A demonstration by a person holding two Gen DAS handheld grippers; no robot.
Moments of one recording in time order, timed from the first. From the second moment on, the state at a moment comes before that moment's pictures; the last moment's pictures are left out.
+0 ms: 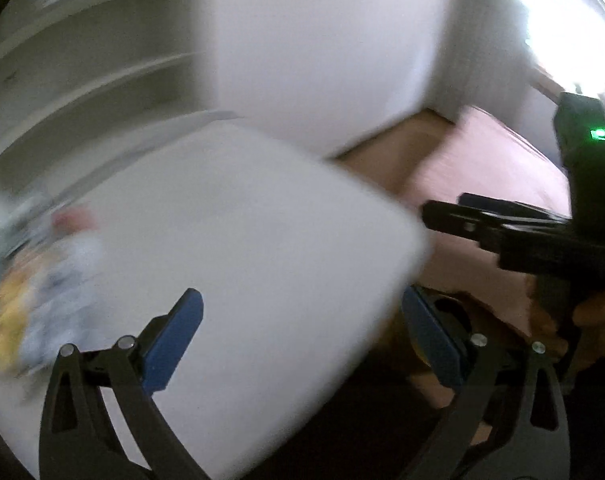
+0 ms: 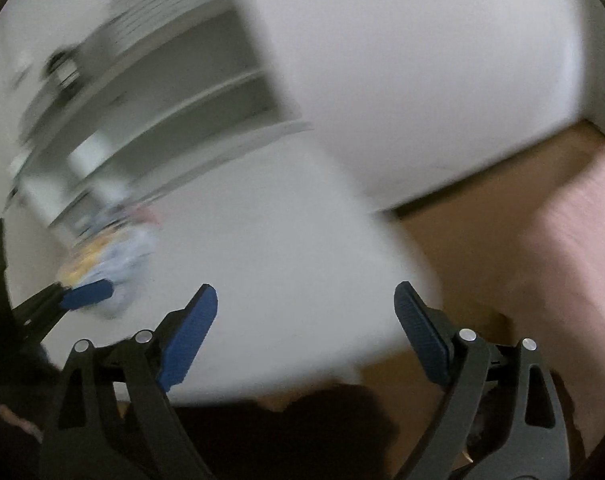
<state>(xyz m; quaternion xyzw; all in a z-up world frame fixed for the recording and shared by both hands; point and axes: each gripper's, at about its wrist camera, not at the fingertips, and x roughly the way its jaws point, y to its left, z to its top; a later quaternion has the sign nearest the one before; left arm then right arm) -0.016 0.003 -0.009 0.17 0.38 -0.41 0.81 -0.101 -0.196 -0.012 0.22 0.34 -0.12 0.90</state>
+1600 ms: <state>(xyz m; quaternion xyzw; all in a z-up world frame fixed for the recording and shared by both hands) 0.246 0.172 -0.035 0.09 0.53 -0.34 0.77 0.091 -0.037 -0.010 0.21 0.43 0.09 0.87</state>
